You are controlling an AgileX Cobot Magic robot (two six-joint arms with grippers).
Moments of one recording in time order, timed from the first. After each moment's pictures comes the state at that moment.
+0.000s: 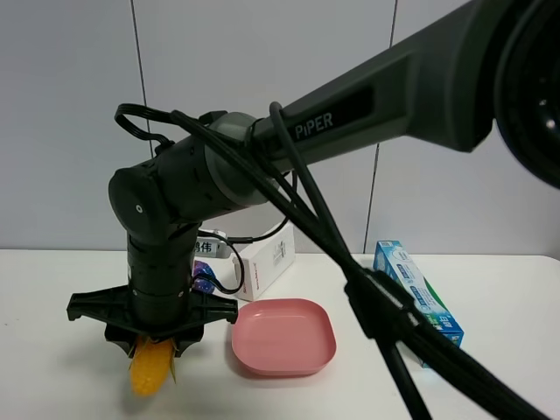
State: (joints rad) left arm 0.15 -0.01 -0.51 -0.08 1.06 0.05; right arm 0.99 2.38 -1.86 -0.16 0.73 0.82
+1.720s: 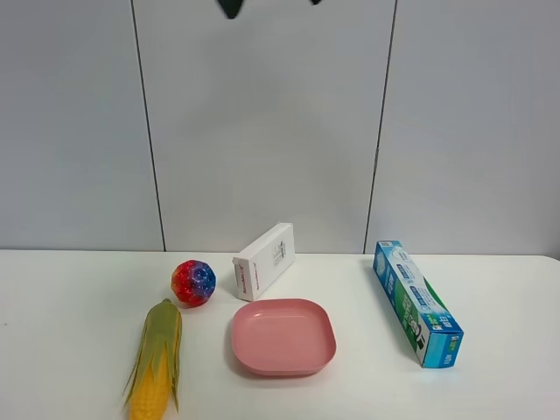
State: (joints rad) left arm 0.15 -0.01 -0.51 -0.08 1.06 0.05; right arm 0.93 1.64 -1.86 -0.39 1.01 0.13
